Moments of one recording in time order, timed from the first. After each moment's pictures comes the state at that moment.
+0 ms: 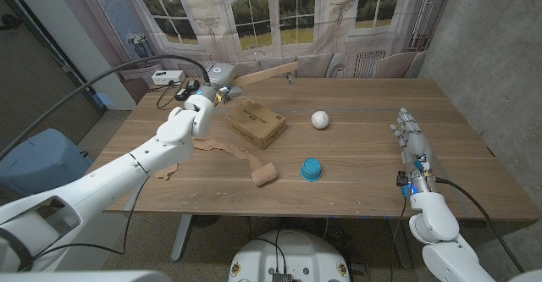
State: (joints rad) left arm 0.65 0.82 0.70 -1.83 0.82 0.44 0.15; left_hand 0.99 -0.07 0.73 -0.10 0.64 1.23 0.11 1.03 0.62 1.18 -0.06 1.57 1.24 1.39 -0.15 1.53 1.22 0.99 -0.15 1.57 0.66; right arm -1.47 -0.50 -0.11 -1.71 0.44 0.61 -0.31; right_hand 0.33 0.13 0.34 -0.13 0.18 0.19 -0.06 0.19 0.18 0.13 0.00 0.19 0.18 0.06 0.00 0.20 0.18 0.15 0.11 0.21 0.18
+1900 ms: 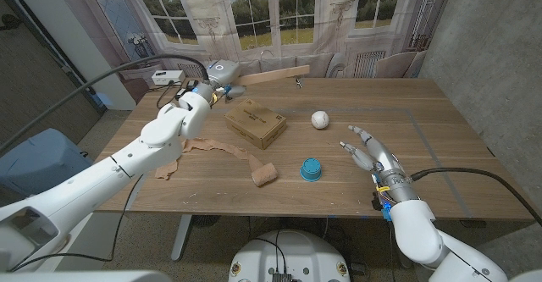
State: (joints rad) left arm 0.75 0.88 0.59 -1.95 0.86 0.33 0.09; left_hand 0.94 -0.03 0.64 -0.10 0.56 1.17 0.11 1.10 0.67 1.06 -0.05 1.56 1.24 1.25 -0.11 1.39 1.14 0.83 -0.10 1.55 0.41; right arm -1.68 -0.74 -0.25 -2.43 -0.30 -0.44 -0.48; right_hand 0.52 0.08 0.40 -0.18 0.21 0.22 -0.03 0.19 0.18 0.18 0.01 0.19 0.18 0.15 0.01 0.20 0.18 0.24 0.08 0.22 0.18
